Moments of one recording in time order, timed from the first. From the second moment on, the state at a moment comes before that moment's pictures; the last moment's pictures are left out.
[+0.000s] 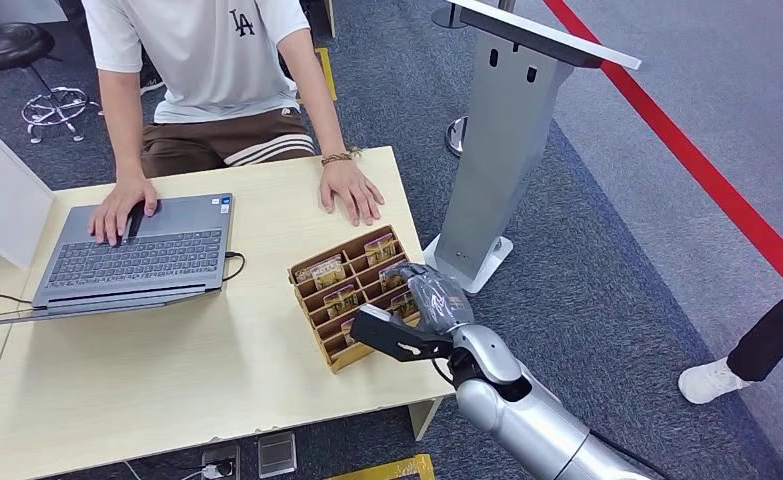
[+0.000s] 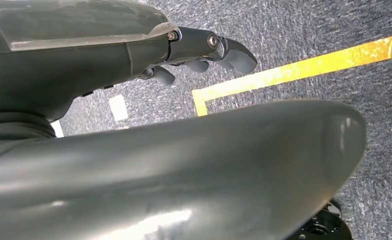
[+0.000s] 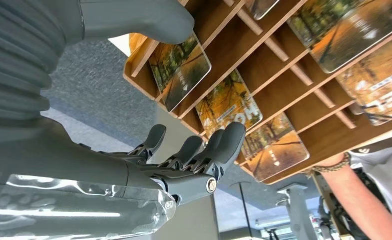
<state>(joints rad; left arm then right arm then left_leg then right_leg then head) -0.12 0.05 -0.47 -0.20 0.48 0.00 0.00 -0.37 -0.15 0.77 -1.28 0.89 -0.05 0.29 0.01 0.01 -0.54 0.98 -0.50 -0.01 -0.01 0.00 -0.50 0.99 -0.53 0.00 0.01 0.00</state>
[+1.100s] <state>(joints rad) -0.11 0.05 -0.50 -0.20 0.51 0.01 0.00 -0.35 -0.21 0.74 -1.38 0.96 0.00 0.37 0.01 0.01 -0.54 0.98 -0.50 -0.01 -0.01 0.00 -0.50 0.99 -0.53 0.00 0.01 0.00</state>
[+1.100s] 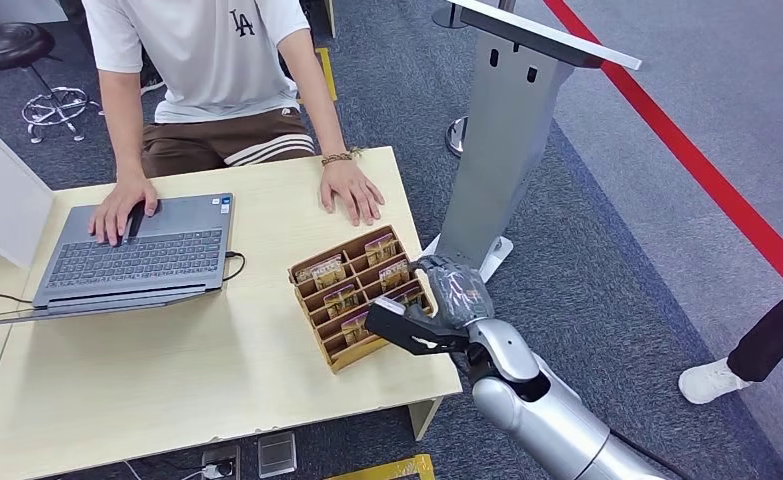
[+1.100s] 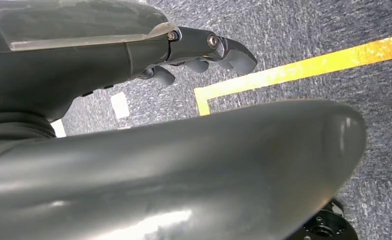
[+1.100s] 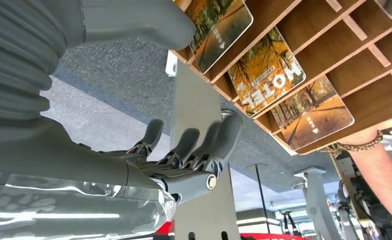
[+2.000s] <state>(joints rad) -0.12 0.05 -0.50 -0.20 0.56 0.00 0.00 -0.35 -0.19 0.78 -1.28 0.93 -0.01 0.32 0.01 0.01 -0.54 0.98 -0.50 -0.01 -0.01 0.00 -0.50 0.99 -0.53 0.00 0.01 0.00</state>
